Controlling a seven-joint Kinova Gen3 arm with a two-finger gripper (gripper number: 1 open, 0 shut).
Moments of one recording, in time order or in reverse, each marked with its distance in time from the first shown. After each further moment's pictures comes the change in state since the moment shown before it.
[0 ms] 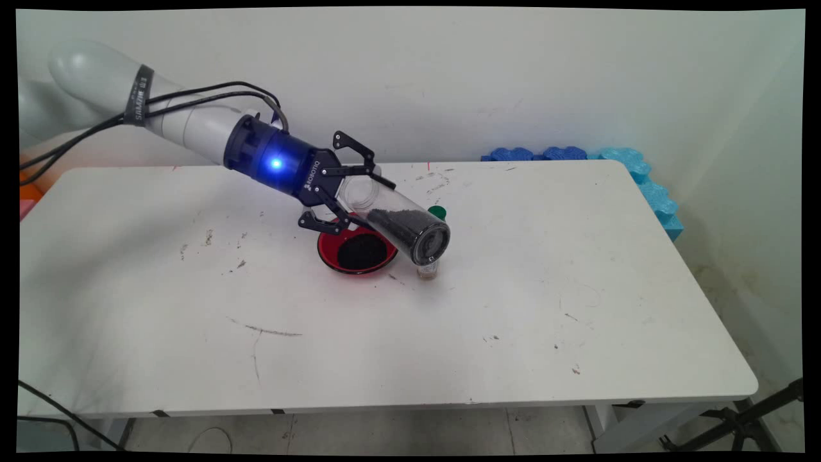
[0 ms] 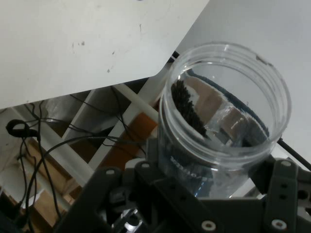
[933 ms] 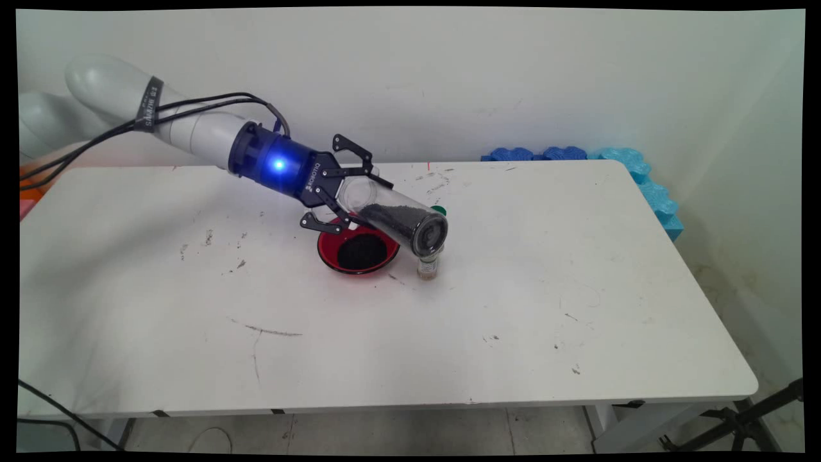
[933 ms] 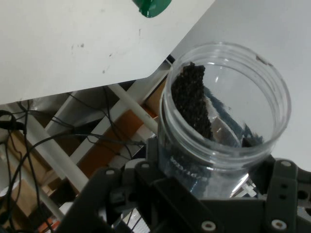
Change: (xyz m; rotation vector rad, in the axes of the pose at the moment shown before) arm 0.027 -0.009 0.000 -0.026 -0.020 -0.096
